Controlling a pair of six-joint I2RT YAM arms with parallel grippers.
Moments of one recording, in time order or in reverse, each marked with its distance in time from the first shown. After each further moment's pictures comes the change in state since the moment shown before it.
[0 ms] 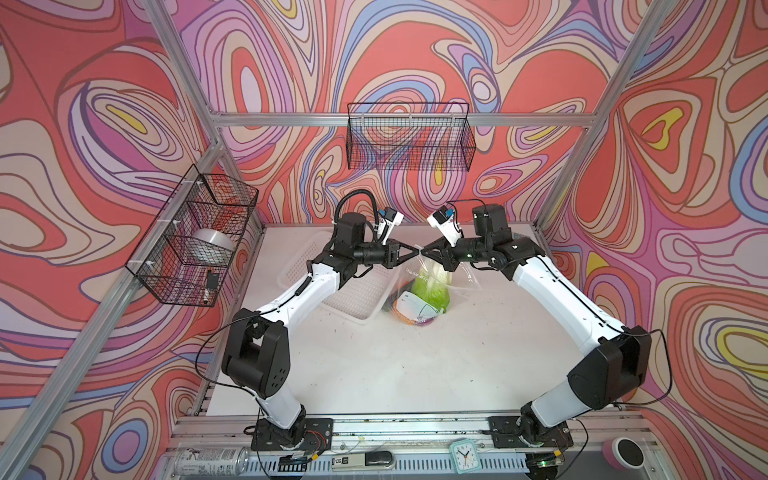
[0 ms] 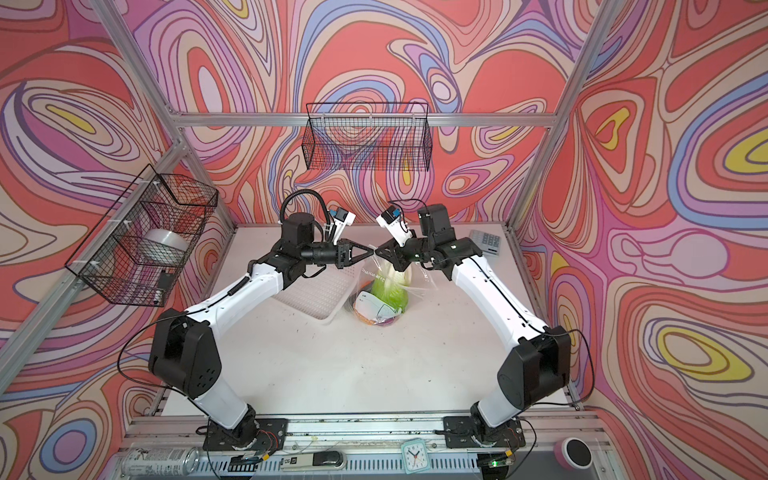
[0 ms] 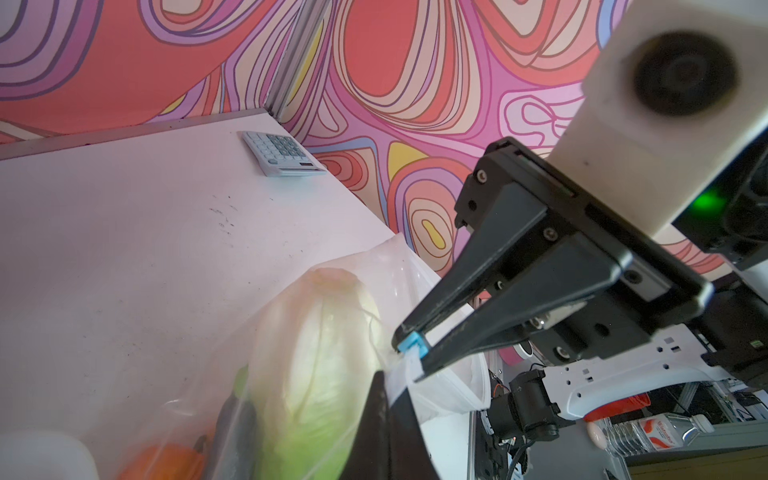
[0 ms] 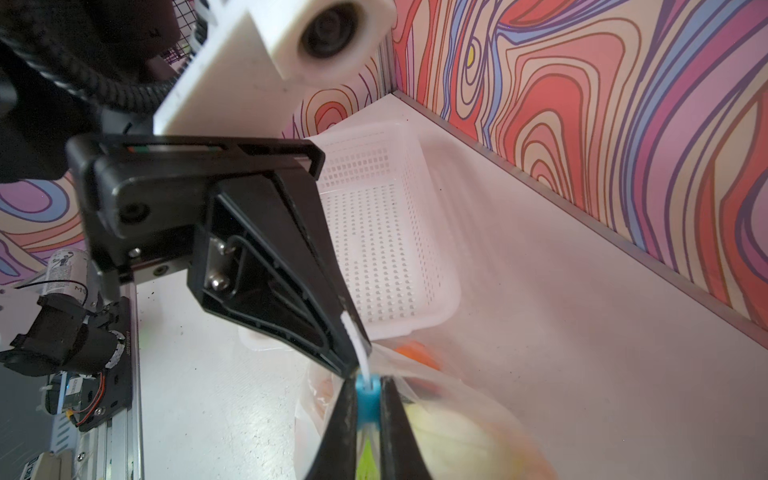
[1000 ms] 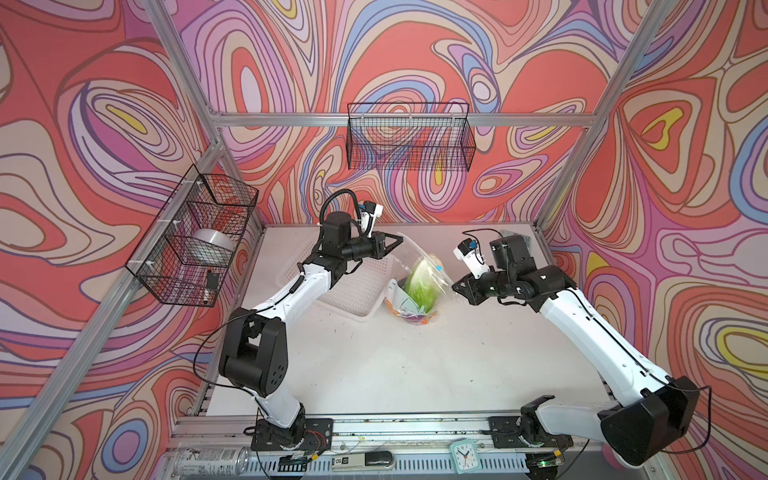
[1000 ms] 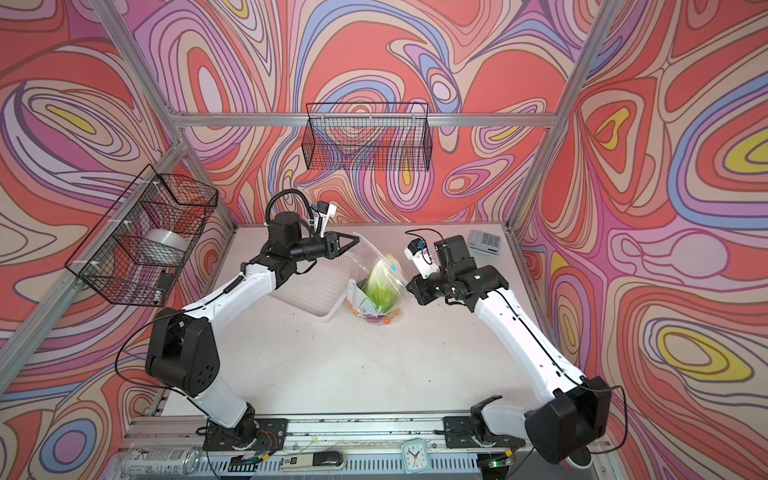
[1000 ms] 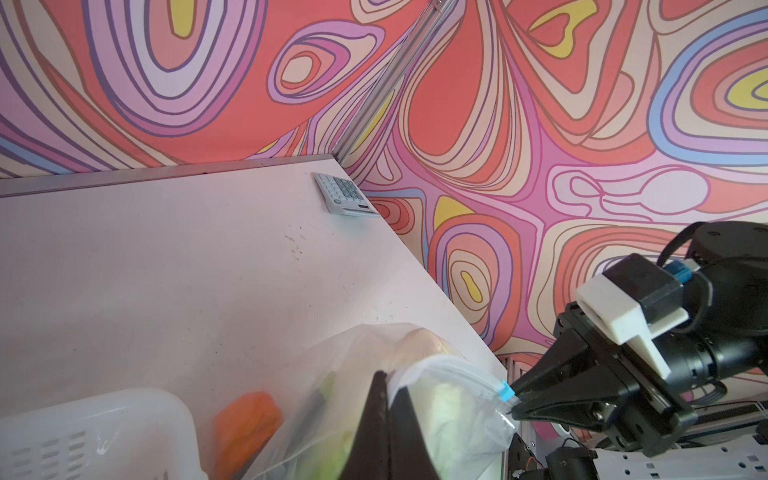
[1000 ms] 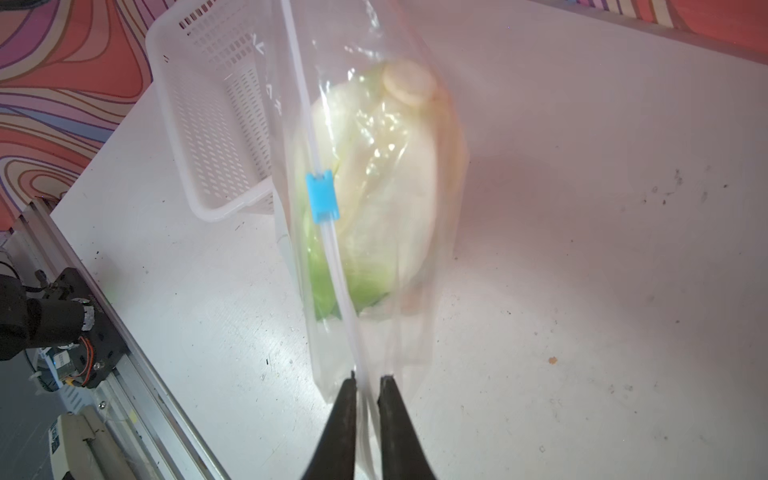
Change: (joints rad) left arm 0.084 -0.001 -0.047 0.118 -0.103 -0.111; right arm -0.009 -0.298 -0.267 -0.281 0.258 0.154
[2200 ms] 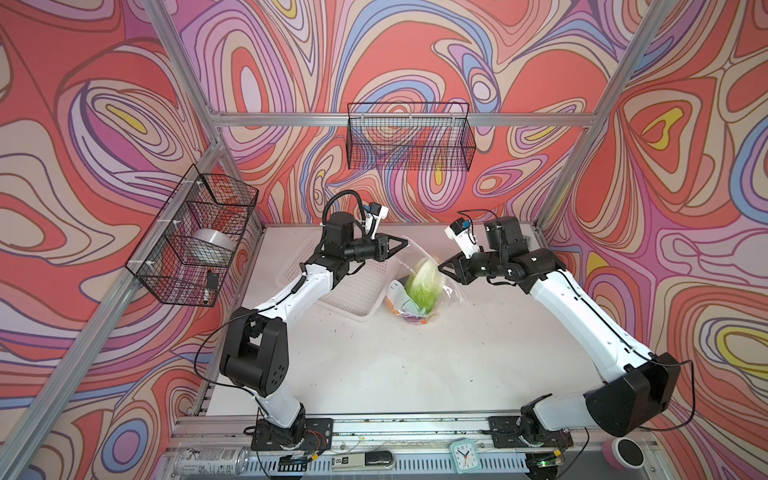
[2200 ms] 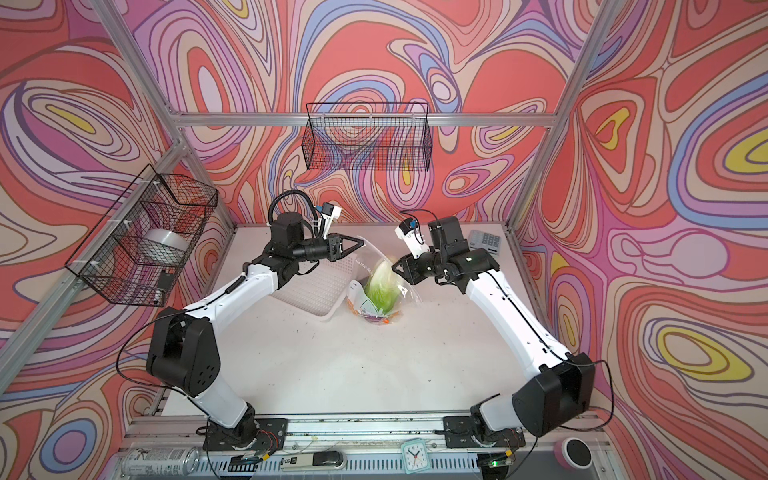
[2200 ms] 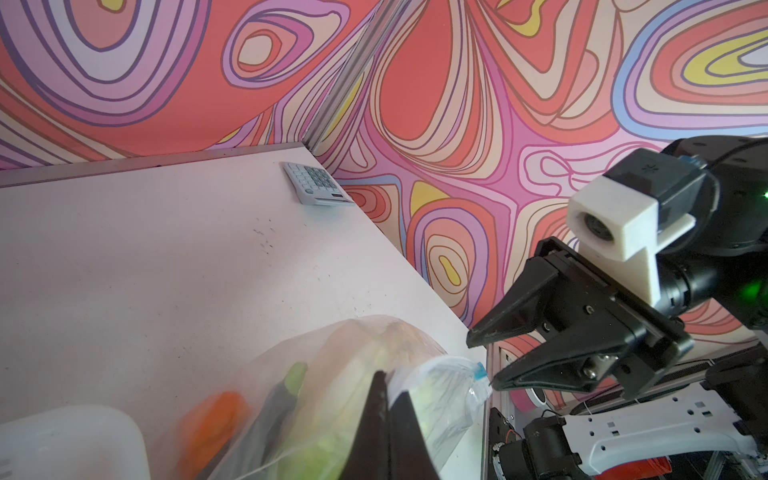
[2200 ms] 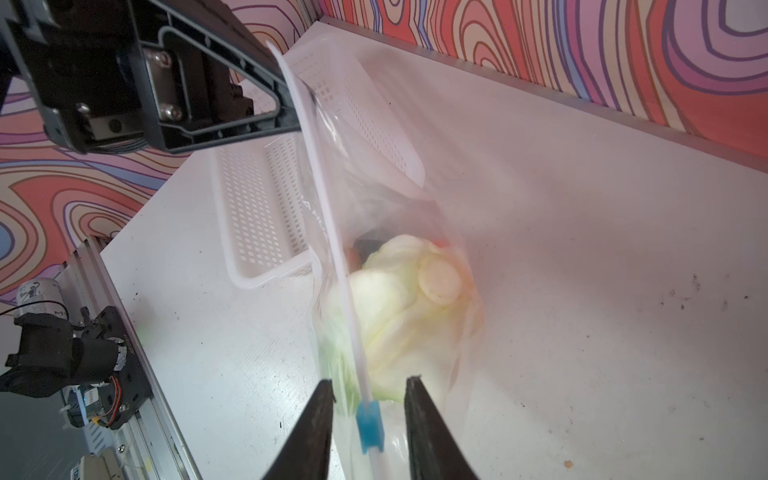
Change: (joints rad) left arm -0.021 0.003 0.002 0.006 0.077 0.011; right arm -0.001 0.150 0.167 0.106 -0.091 -0.002
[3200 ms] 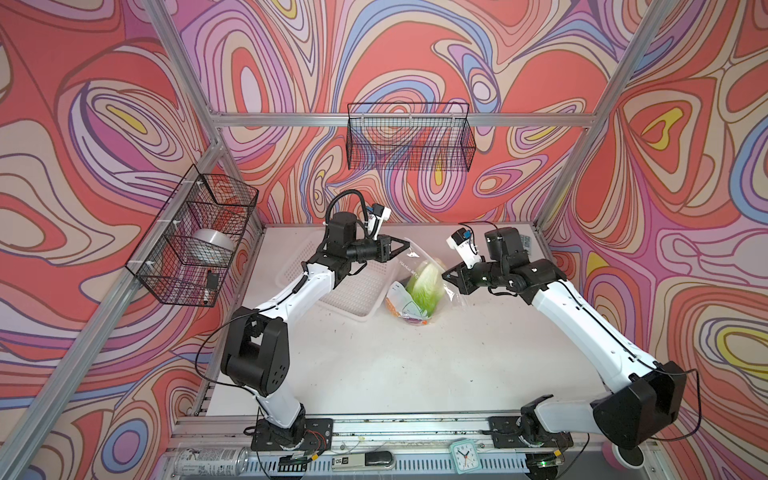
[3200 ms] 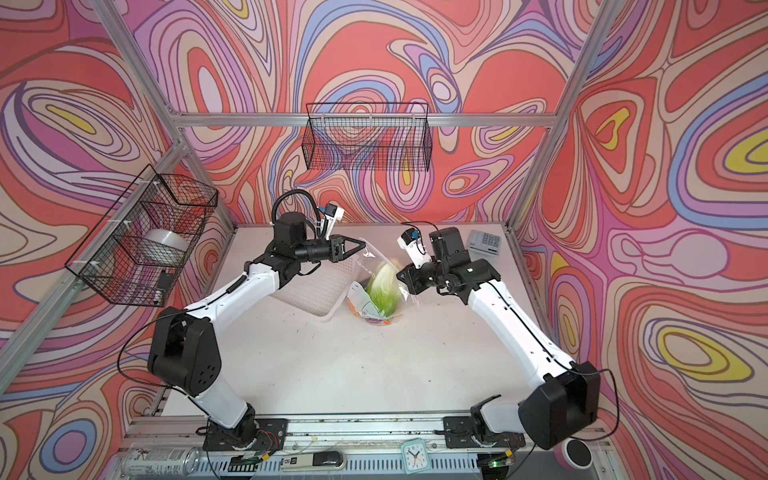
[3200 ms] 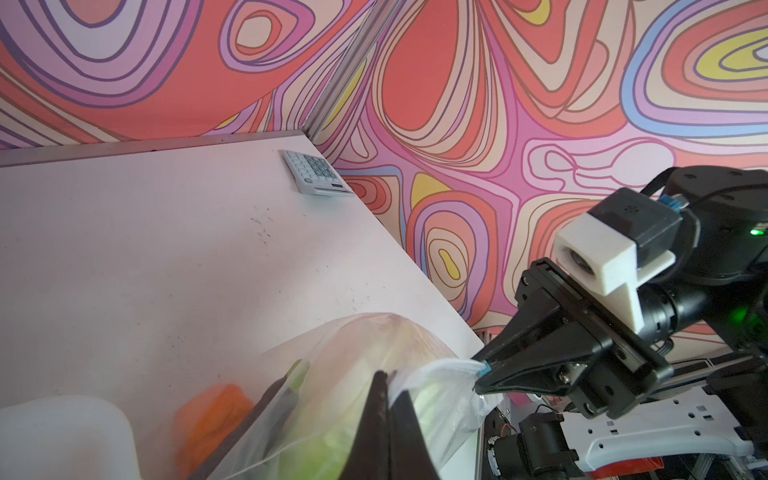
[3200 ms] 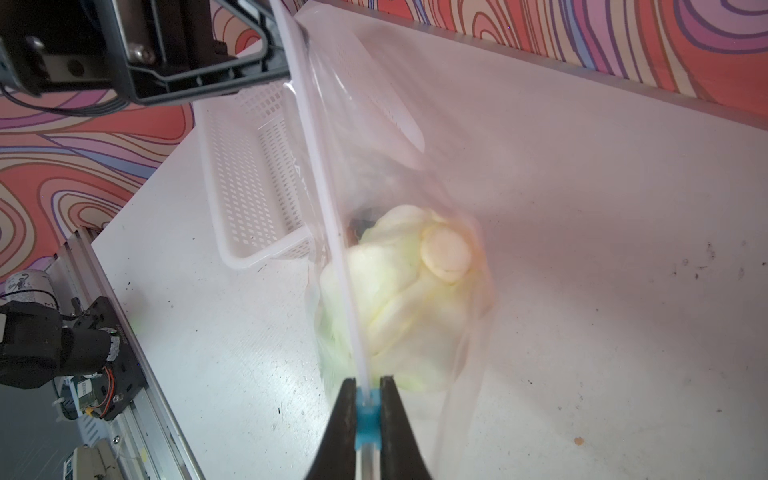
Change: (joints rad) left arm -0.012 0.007 0.019 -0.050 -0.014 0.007; right arm 0.002 -0.074 -0.130 0.035 0.018 0.021
